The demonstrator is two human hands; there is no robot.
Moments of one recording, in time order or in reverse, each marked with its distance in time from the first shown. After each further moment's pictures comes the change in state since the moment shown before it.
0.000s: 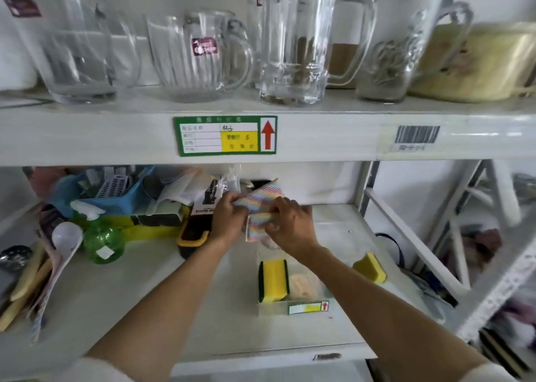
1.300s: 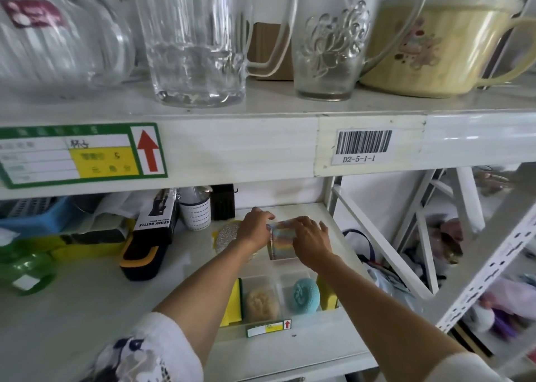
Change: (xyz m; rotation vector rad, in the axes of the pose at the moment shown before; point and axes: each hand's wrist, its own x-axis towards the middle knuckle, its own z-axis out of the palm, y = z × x) left_hand 0.047 -0.028 0.165 0.665 -0.429 0.225; right_hand -0.010 0.152 -0.002 -0.250 -0.391 0.260
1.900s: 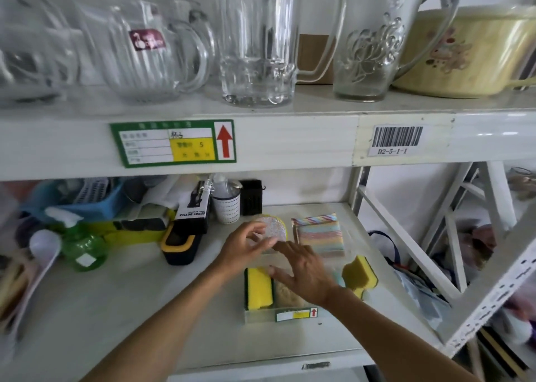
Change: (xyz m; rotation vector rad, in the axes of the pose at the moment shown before) left_hand -0.117 -0.054 -0.052 -0.576 0.107 0.030; right_hand -0.077 -0.069 0.011 0.213 0.102 -0.510
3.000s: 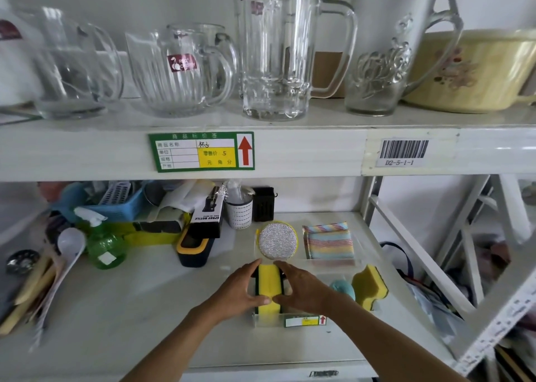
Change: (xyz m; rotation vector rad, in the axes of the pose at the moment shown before) left_hand -0.065 -0.027 -0.009 0.300 -0.259 -0.199; right_hand 0.006 -0.008 0.018 0.242 -0.390 0.180
